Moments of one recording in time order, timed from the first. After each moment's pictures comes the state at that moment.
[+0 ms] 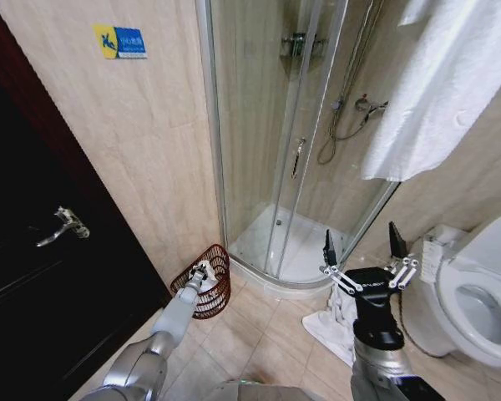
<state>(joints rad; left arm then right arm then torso) 0.66 -1.42 -0.37 -0.46 0.24 -0.24 -0.03 -1.79 1.61 0.54 2.45 -0.06 0.70 -0.16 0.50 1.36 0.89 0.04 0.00</state>
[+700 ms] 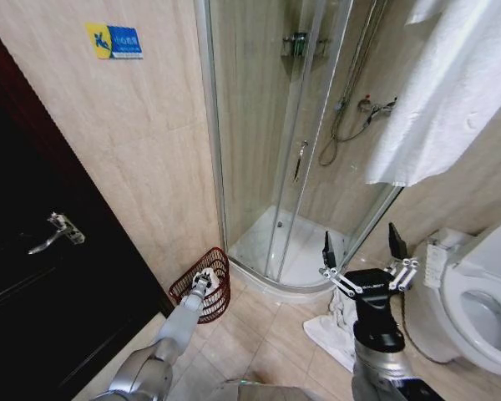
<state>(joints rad) 0.69 -1.46 -0.40 -0.44 0.26 -0.23 -0.04 -1.80 1.61 0.54 2.45 -0.01 0.71 -0.25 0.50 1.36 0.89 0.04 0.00</state>
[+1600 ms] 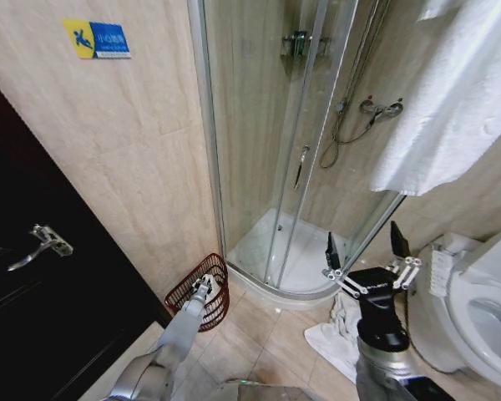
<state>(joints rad) 0.73 -1.46 -0.40 -0.45 0.31 -0.16 -0.03 -1.79 1.61 0.57 2.44 0.08 0.73 -0.32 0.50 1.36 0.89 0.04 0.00</state>
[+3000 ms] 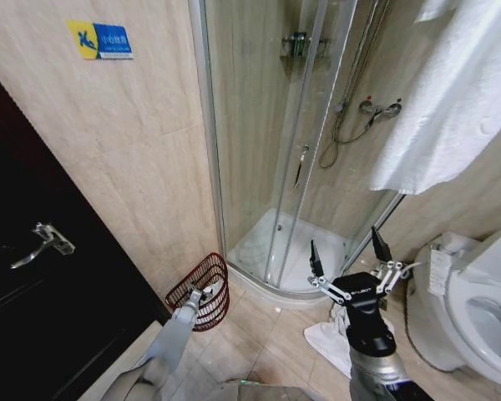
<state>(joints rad) 0.86 -1.39 -0.38 -0.66 0.04 -0.14 0.05 -1.82 1.61 0.53 2.44 -0.04 0.73 -0.24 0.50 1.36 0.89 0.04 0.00</state>
